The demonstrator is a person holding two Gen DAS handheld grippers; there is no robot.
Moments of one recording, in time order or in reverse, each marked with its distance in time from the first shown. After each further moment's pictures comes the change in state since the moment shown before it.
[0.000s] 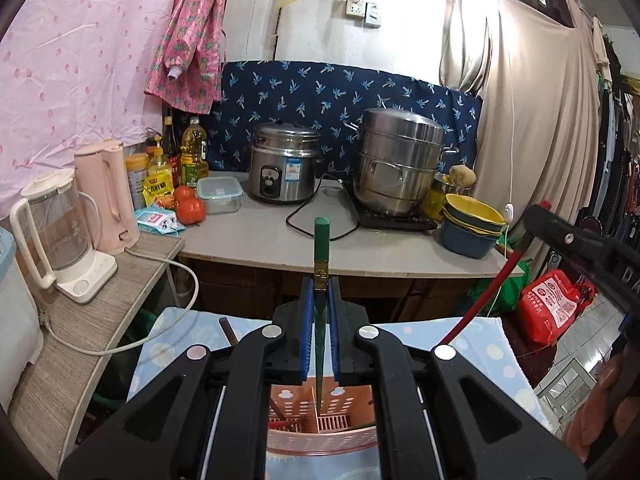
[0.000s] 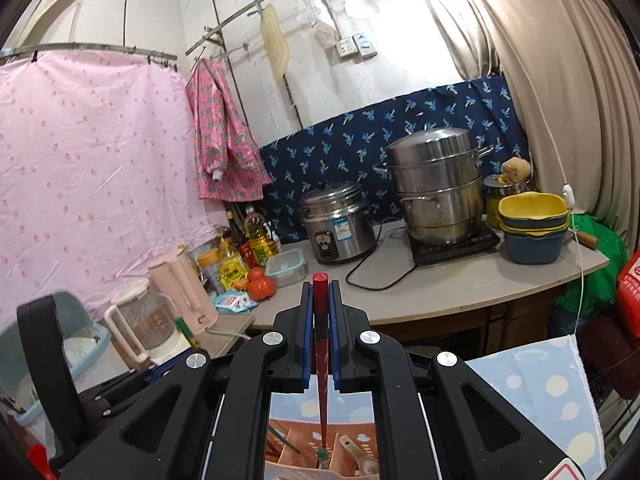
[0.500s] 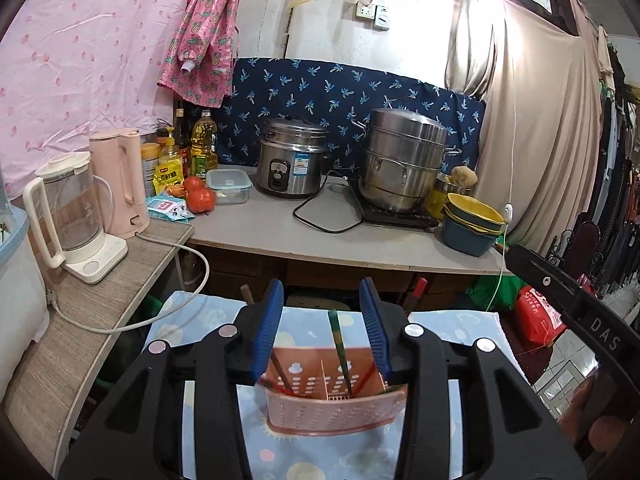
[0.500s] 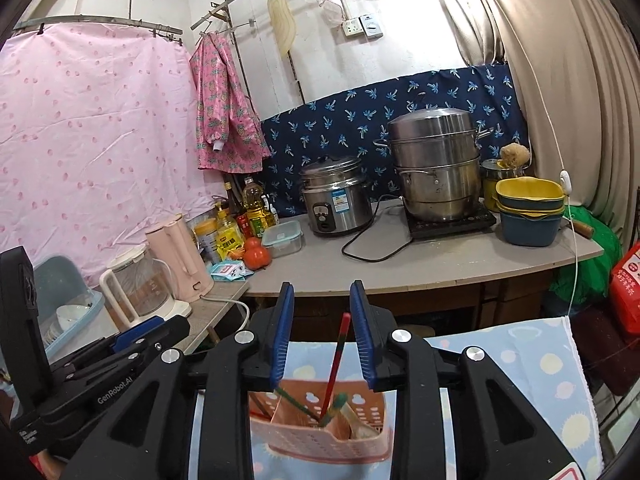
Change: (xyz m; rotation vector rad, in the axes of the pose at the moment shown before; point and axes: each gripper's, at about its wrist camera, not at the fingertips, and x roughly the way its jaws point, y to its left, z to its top) left arm -0.031 0.013 -0.020 -0.032 -0.004 0.009; right arm -0.018 0.004 -0.034 -0.038 0.058 -0.024
